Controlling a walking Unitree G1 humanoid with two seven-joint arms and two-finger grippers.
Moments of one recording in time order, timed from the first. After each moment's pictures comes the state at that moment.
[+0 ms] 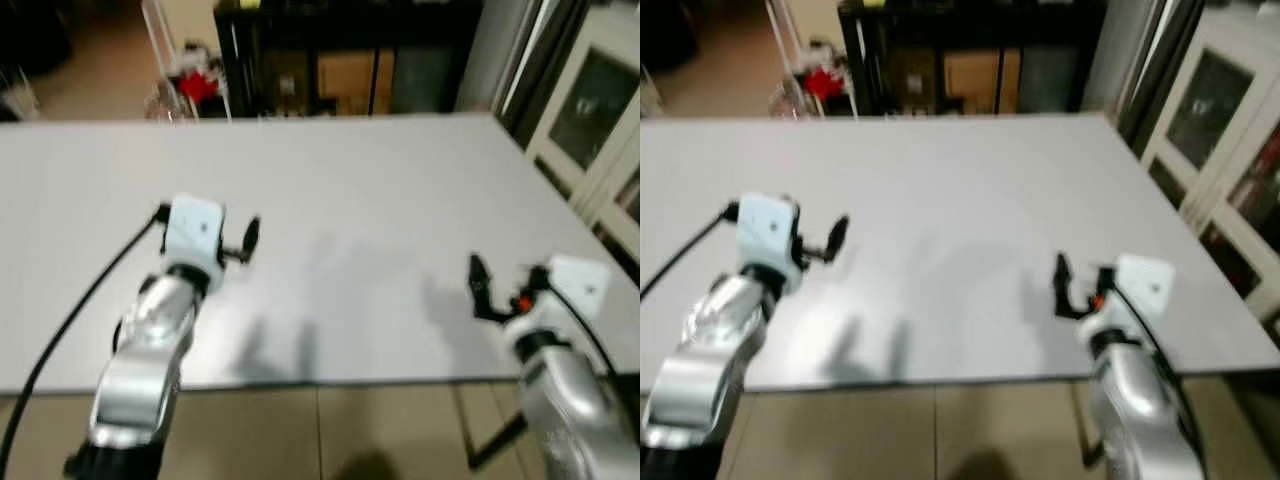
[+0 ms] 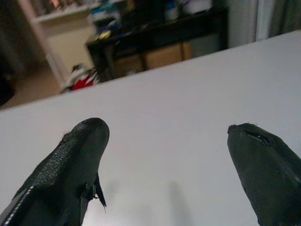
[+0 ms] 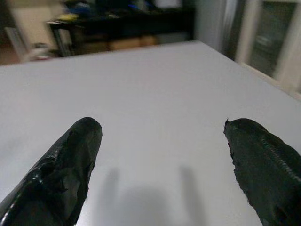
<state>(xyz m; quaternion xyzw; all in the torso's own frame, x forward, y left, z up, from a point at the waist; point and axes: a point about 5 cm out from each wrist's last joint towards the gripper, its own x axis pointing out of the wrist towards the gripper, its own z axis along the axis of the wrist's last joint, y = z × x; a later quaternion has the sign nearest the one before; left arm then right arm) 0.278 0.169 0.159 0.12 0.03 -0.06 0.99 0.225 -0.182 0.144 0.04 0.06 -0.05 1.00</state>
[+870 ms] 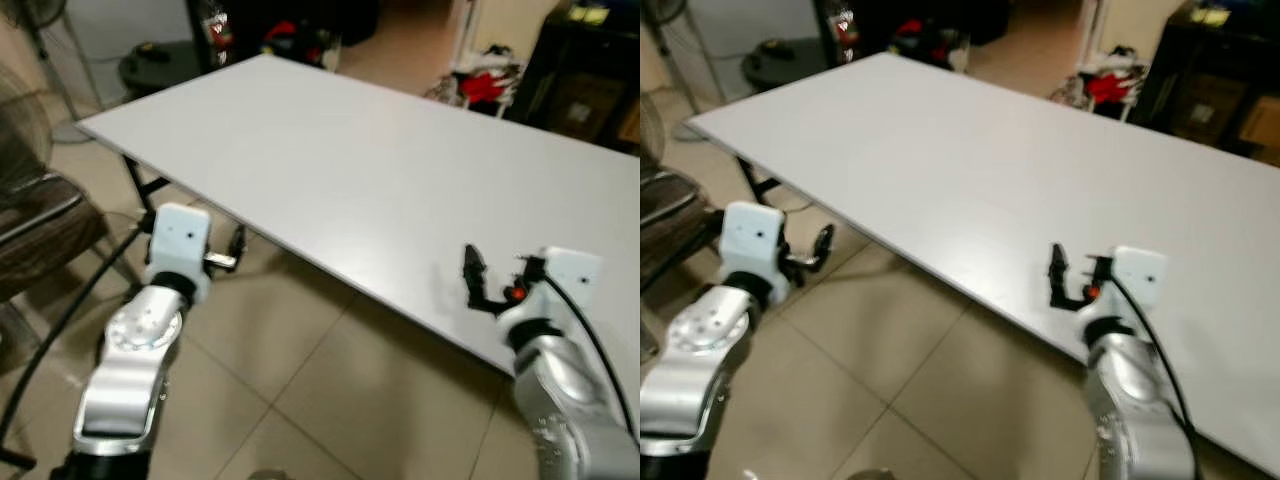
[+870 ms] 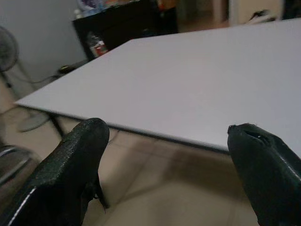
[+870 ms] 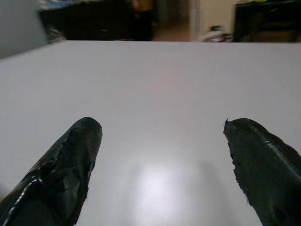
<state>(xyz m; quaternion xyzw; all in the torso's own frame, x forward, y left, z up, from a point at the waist) 0.272 0.183 0.159 0.13 0.04 -0.04 0.99 0.234 -0.180 0.143 0.07 0.05 -0.05 0.99</state>
